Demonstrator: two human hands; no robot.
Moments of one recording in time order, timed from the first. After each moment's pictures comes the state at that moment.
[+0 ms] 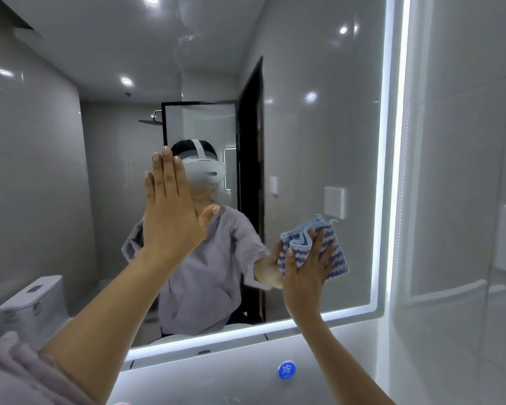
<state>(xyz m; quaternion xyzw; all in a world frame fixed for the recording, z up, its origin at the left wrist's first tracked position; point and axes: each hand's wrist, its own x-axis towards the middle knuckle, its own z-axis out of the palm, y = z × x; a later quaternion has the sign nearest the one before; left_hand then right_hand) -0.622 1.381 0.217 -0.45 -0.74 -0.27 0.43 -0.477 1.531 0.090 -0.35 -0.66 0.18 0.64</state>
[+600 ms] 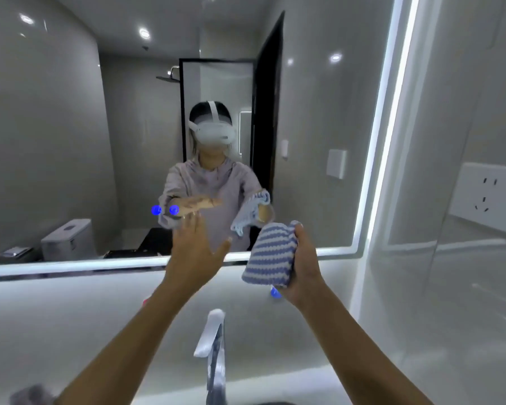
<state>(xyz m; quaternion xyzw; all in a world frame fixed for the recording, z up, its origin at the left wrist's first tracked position) -0.547 1.307 0.087 -0.46 -0.81 -0.33 0.17 -0.396 1.410 0.086 -0.12 -0.35 0.86 0.35</state>
